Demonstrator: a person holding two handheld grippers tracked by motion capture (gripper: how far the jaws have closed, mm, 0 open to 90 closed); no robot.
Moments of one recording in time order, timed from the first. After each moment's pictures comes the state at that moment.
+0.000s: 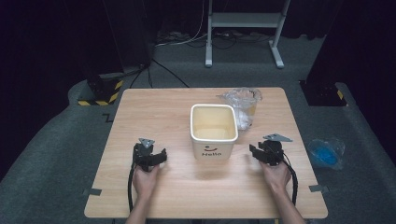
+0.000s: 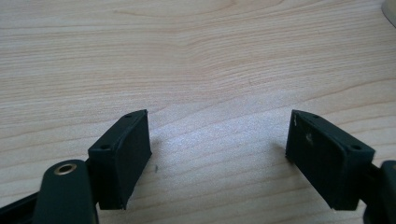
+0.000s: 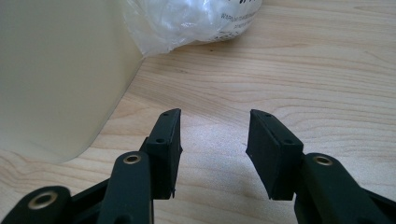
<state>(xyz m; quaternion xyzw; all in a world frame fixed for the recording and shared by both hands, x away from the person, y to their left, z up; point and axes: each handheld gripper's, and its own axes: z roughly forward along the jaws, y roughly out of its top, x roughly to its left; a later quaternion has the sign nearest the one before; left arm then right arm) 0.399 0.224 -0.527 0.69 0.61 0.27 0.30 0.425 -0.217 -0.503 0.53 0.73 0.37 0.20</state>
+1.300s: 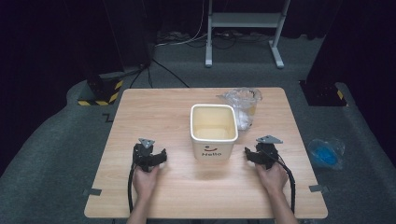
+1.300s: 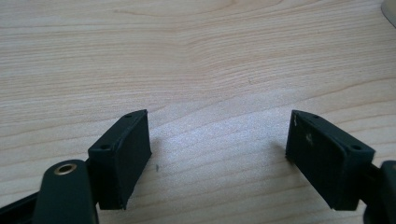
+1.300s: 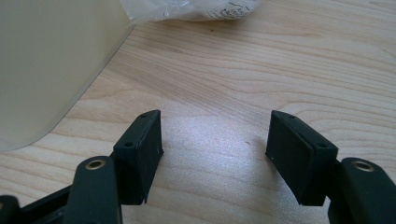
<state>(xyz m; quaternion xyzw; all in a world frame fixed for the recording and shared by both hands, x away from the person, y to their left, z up) 0.399 0.224 -0.527 0.68 0.61 0.27 0.30 0.432 -0.205 -0.524 0.51 0.76 0.34 0.23</state>
